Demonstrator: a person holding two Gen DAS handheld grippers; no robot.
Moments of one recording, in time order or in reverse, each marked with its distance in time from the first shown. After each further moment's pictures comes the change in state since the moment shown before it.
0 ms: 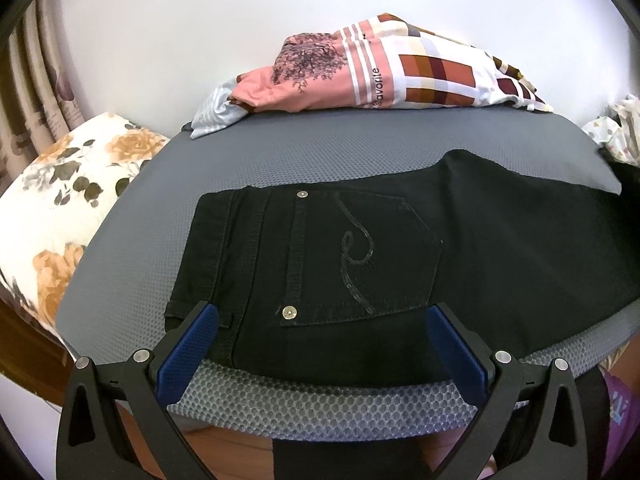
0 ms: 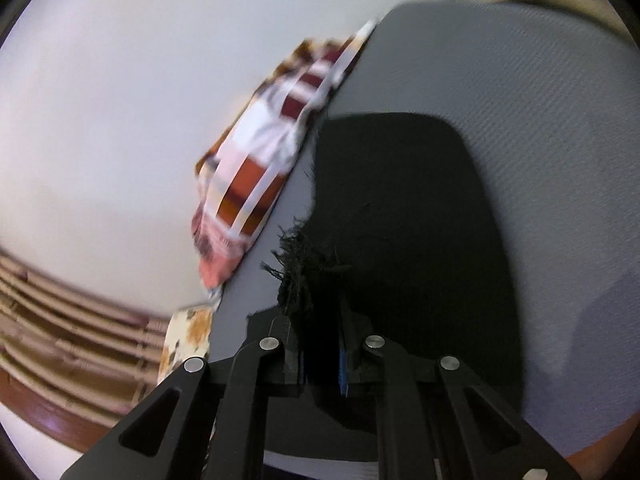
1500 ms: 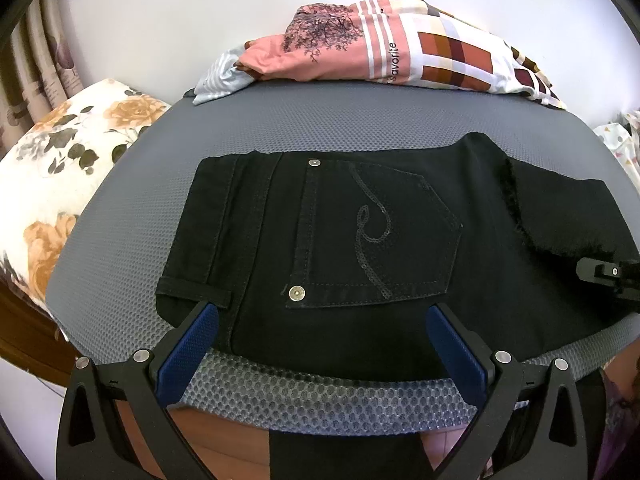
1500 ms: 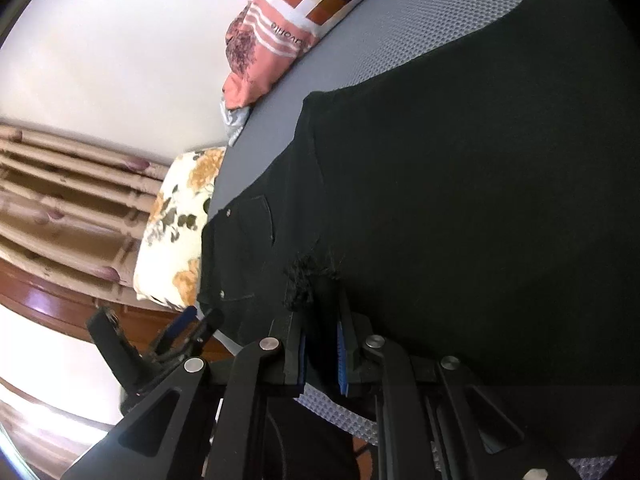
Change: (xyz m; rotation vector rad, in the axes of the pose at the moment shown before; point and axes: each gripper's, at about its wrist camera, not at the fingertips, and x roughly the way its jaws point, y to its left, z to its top) left arm 0.019 0.013 -0.003 -0.060 0.098 -0.016; right arm 0.157 0.079 -0.153 -0.255 0.451 0.028
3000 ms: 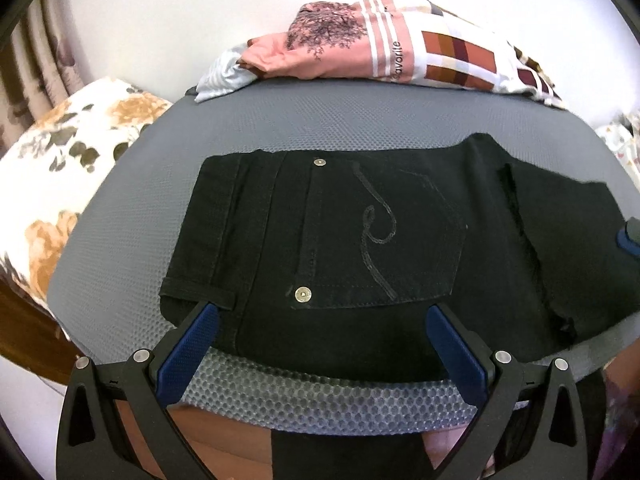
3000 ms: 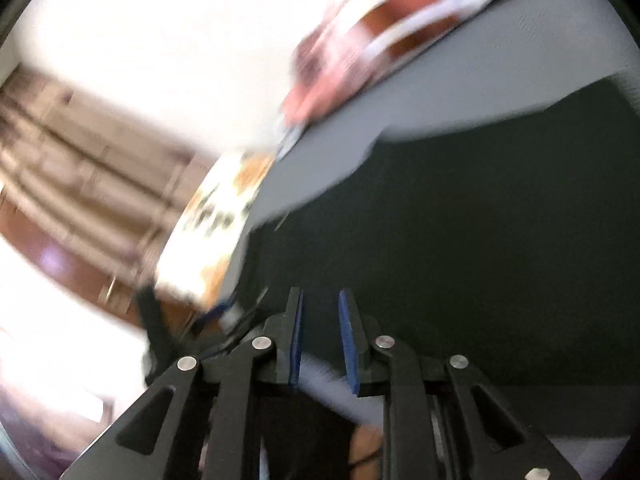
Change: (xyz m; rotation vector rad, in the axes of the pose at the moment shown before) left arm 0.001 0.006 0.000 -0.013 0.010 -0.006; right arm -0.050 0.017 0.005 -0.143 -0.150 0.051
